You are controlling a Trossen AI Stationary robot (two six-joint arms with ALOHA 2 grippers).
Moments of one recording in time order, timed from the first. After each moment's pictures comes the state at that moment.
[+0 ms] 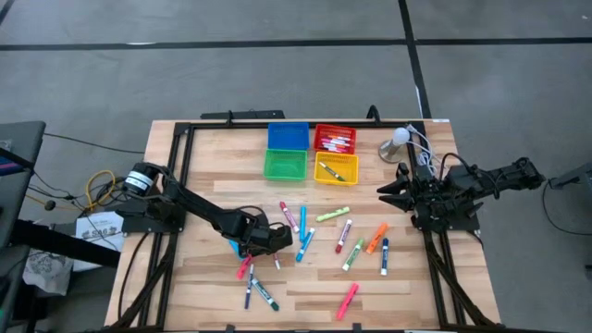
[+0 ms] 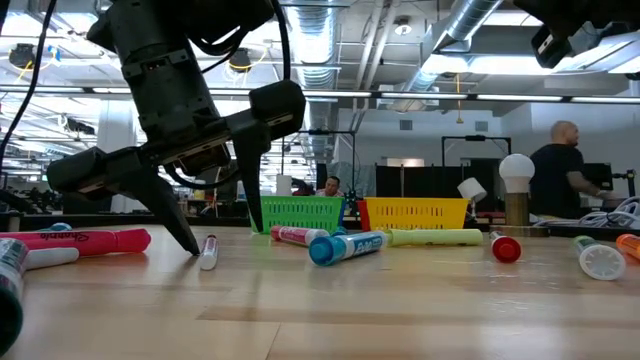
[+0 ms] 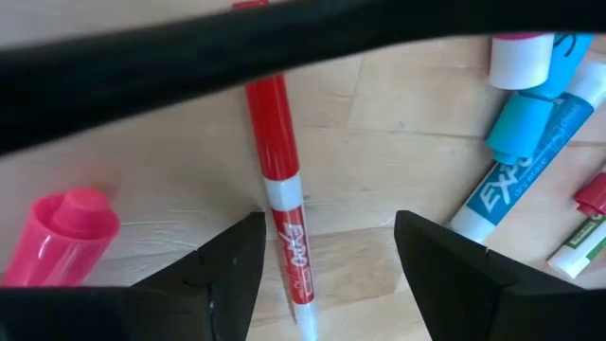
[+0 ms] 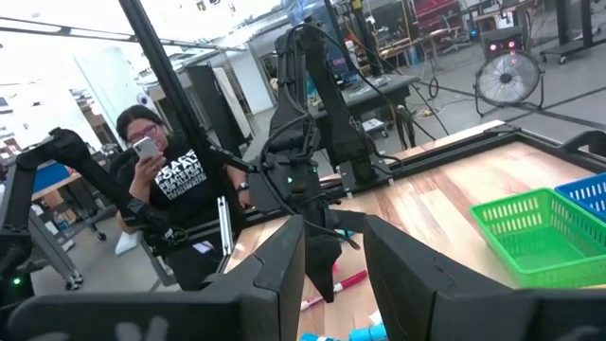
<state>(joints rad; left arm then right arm) -0.36 1.81 0.96 -0.26 -0.10 -1.99 0.27 0.29 0.39 -0.08 0.18 0.31</state>
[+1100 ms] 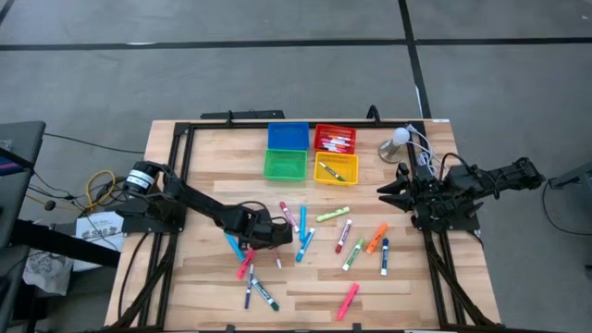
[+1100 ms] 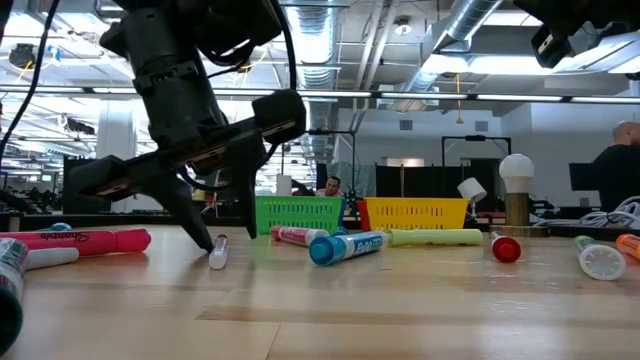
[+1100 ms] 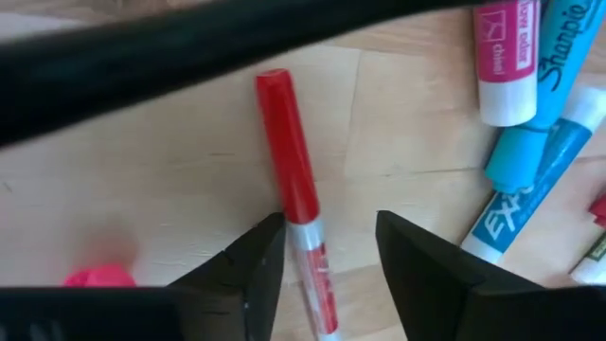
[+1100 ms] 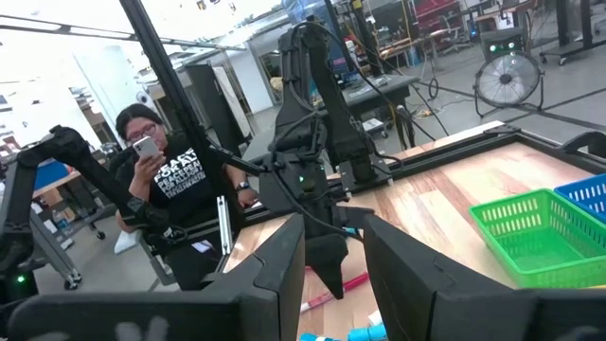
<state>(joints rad) -0.31 1.81 0.95 -0.30 -0.09 -1.86 0.27 0.29 0.39 -0.08 0.18 0.31</state>
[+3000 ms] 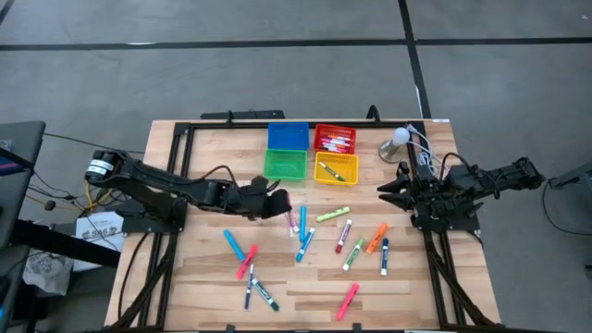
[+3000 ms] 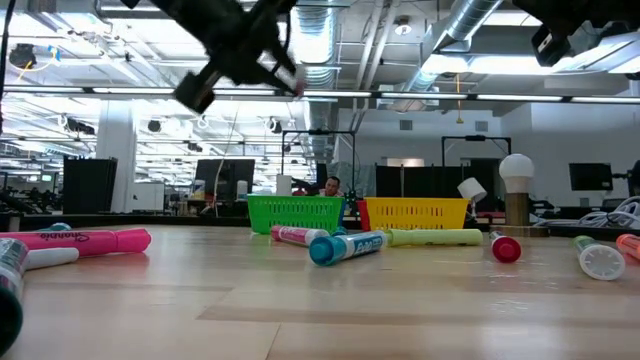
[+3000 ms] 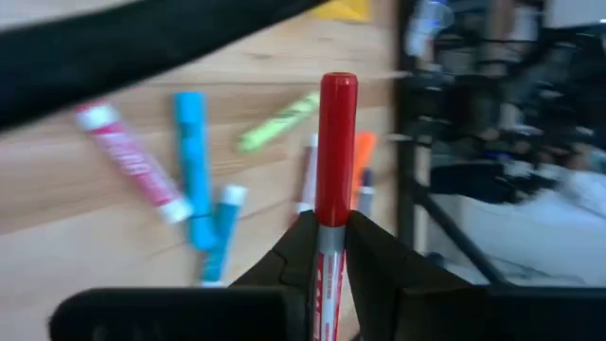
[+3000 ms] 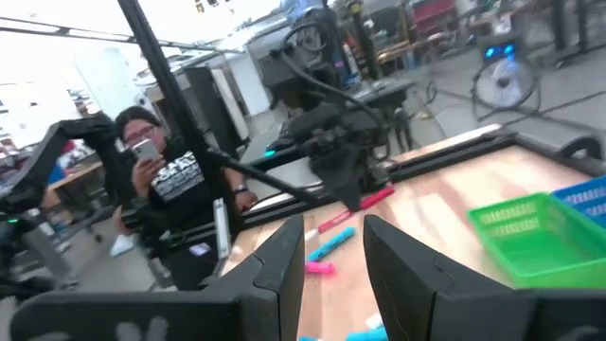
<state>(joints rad) -0.20 1.43 0.91 -0.08 -0.27 -1.55 0.27 0.29 0.39 -0.07 0.20 0.29</state>
